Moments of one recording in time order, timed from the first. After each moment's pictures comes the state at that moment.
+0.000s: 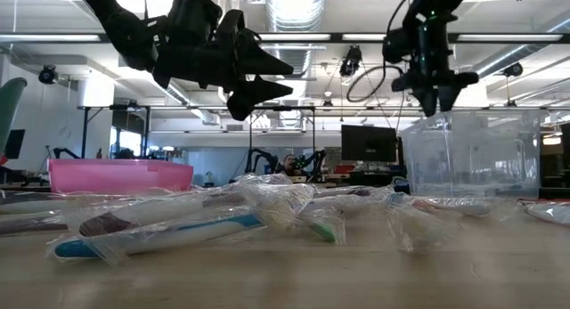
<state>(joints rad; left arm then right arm) 0.29 1.50 0.71 0.65 0.38 -0.34 -0.89 1.55 1.41 -1.33 0.18 0.39</state>
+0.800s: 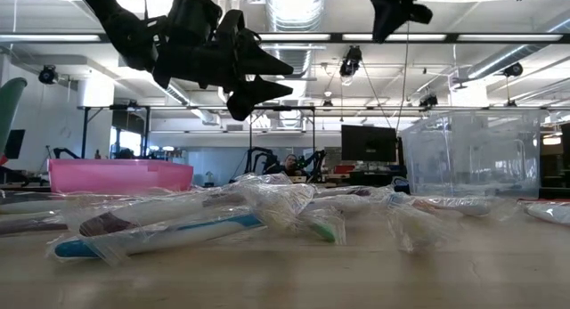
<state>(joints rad) 0.29 1.50 0.71 0.65 0.38 -0.34 -0.51 1.52 1.88 -1.34 0.17 0.39</state>
